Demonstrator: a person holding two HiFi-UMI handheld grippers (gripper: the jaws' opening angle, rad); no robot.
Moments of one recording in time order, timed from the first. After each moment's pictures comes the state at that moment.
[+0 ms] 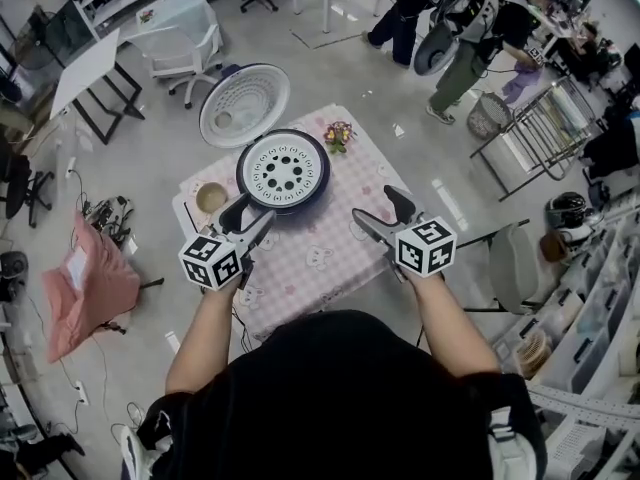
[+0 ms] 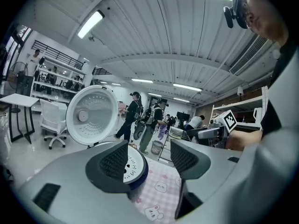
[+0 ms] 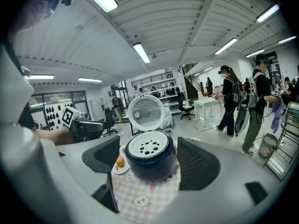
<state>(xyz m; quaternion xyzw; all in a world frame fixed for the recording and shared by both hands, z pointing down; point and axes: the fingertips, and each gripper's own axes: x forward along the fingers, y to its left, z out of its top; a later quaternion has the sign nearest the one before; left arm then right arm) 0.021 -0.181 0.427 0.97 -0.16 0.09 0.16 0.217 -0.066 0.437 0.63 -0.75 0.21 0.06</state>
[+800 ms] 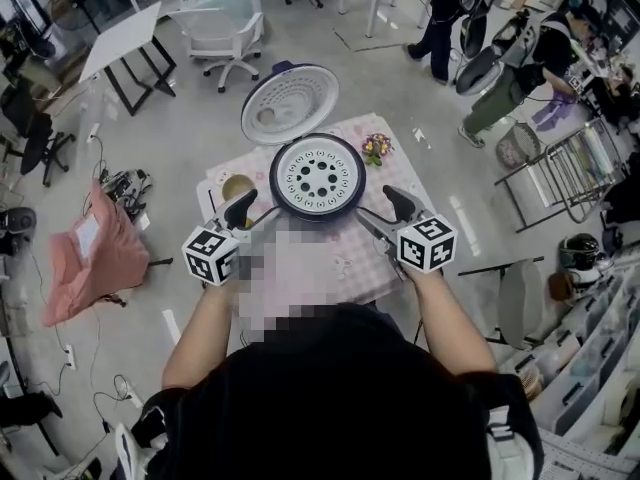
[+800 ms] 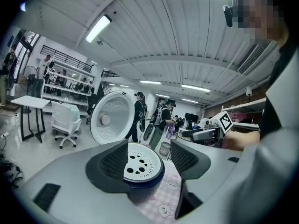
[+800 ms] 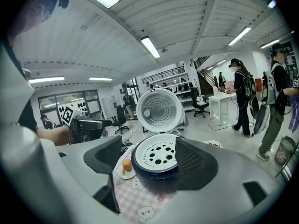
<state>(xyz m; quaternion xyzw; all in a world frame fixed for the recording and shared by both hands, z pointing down) -0.030 -0.231 0.431 0.96 -0.21 0.09 0.16 0.171 -0.152 0.453 0.56 -0.80 0.22 0.07</state>
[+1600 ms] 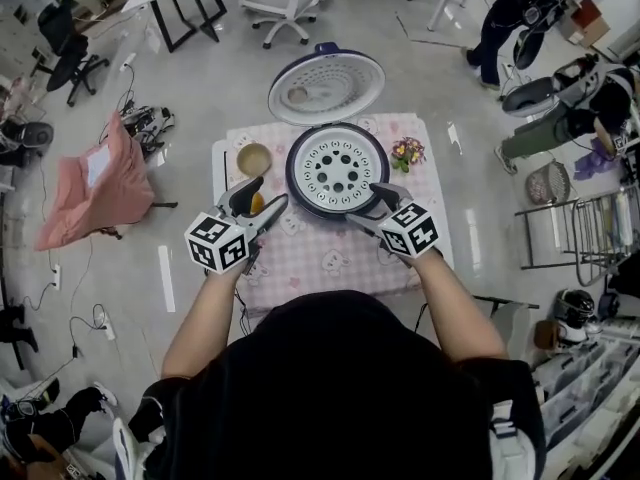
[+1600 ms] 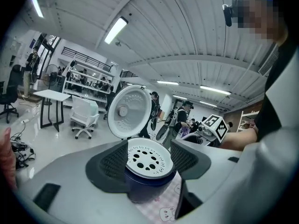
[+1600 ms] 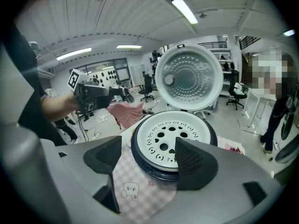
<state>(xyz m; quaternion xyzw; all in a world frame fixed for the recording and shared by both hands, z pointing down) -0.041 -0.249 0.465 0.92 -0.31 0.09 0.20 0.132 -0.208 0.545 0.35 -0.87 0.22 0.27</state>
